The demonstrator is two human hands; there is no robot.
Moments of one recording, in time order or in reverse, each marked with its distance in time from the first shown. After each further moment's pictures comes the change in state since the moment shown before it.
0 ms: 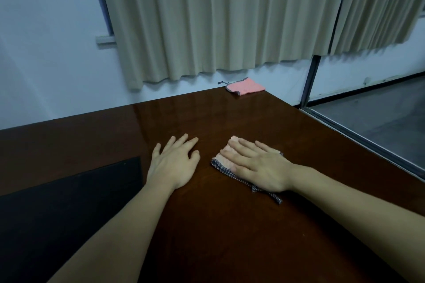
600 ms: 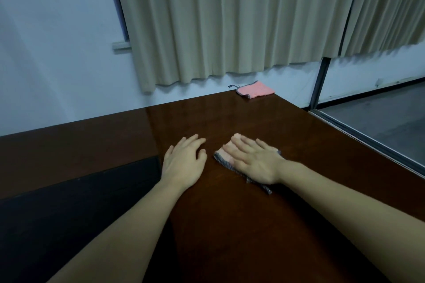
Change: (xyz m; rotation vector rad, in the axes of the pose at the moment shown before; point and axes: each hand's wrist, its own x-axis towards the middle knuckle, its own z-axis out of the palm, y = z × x) left_hand -0.020 -0.007 -0.013 -0.176 0.114 0.016; right_hand 0.034 -0.021 -0.004 -0.001 -0.003 0.056
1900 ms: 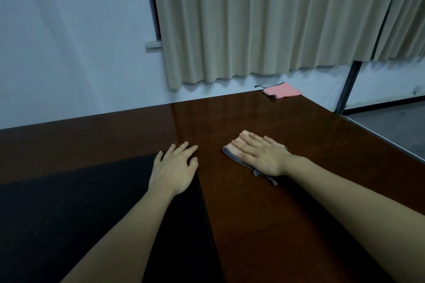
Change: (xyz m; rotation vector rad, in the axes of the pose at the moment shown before) left_hand -0.049 -0.078 -0.031 0.148 -0.057 -0.150; right_hand 0.031 -0.035 0.002 0.008 0.021 -0.035
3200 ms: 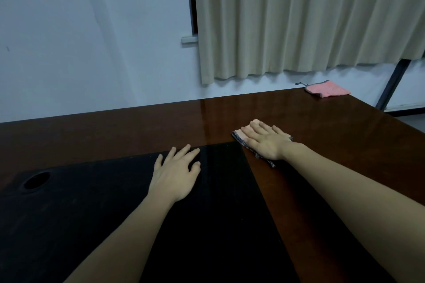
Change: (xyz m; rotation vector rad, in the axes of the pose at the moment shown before) left_hand -0.044 -0.106 -0.035 -0.006 -0.028 -0.095; right_hand 0.081 -0.093 -0.012 -0.007 0.004 0.033
